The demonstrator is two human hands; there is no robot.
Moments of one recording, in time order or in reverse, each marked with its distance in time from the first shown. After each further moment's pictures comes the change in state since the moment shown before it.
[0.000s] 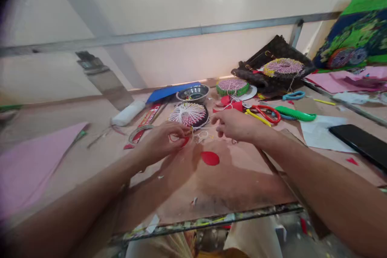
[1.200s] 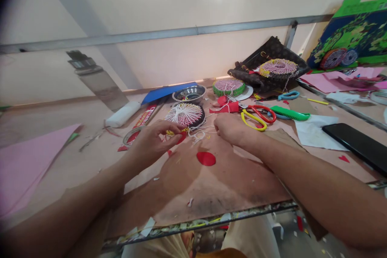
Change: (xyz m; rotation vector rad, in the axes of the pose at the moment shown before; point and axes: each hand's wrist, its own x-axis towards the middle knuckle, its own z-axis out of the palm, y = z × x) left_hand -0.004 0.015 -0.002 -0.095 0.195 -0.055; right_hand 0.019 0.019 0.017 -0.482 0.109 -0.058
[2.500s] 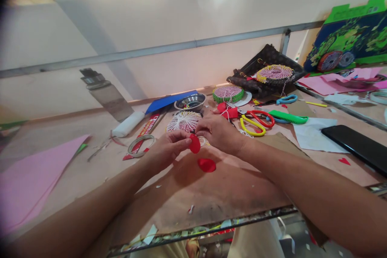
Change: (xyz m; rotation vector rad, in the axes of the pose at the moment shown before) left_hand 0.007 -0.001 0.025 -0.907 -0.258 -0.424; right_hand -0.003 -0.018 0.002 0.537 0.499 -0.396
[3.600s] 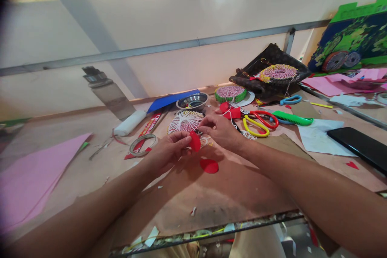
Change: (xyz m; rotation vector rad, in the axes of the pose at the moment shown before) left_hand 0.001 -0.009 0.000 -0.308 0.050 -0.068; right_hand 0.005 0.012 0.014 0.456 0.032 0.273
